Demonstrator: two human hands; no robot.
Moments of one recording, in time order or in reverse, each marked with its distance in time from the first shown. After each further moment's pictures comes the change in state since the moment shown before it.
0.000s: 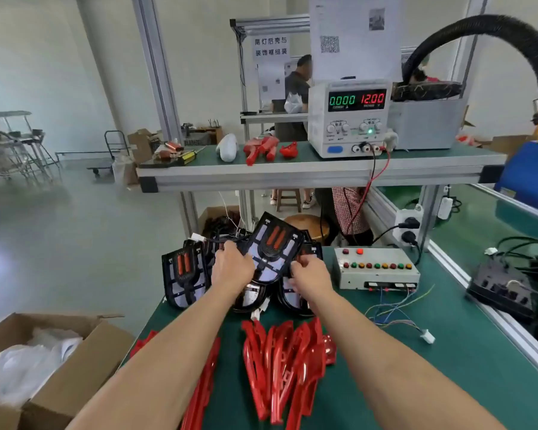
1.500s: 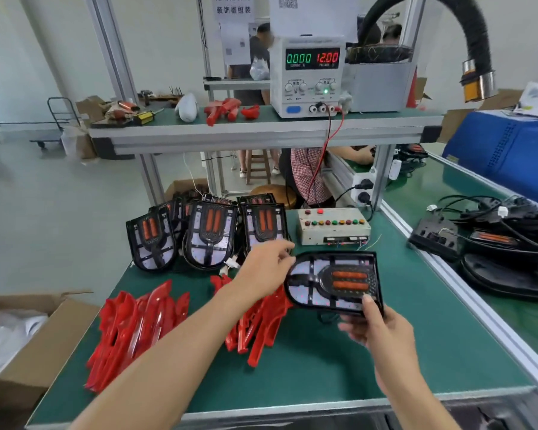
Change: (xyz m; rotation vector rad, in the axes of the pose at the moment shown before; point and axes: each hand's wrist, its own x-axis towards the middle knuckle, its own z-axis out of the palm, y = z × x) left_hand -0.140 0.047 0.036 -0.018 -0.374 0.546; right_hand -0.201 0.107 -0.143 0.426 0.326 0.061
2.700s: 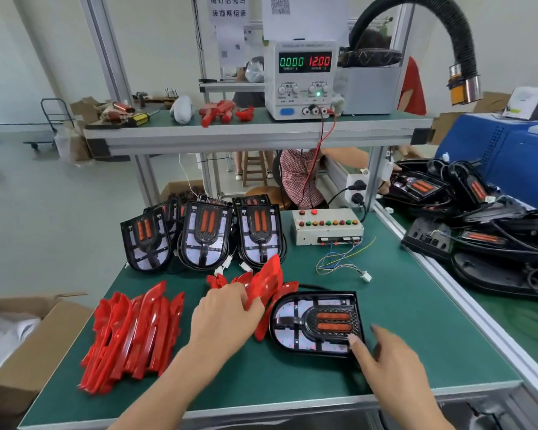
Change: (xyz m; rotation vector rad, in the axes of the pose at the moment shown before) left_hand -0.088 -0.022 0.005 0.259 0.237 -0.299; right_hand -0.029 0.004 -0.037 -1.115 -0.030 -0.136
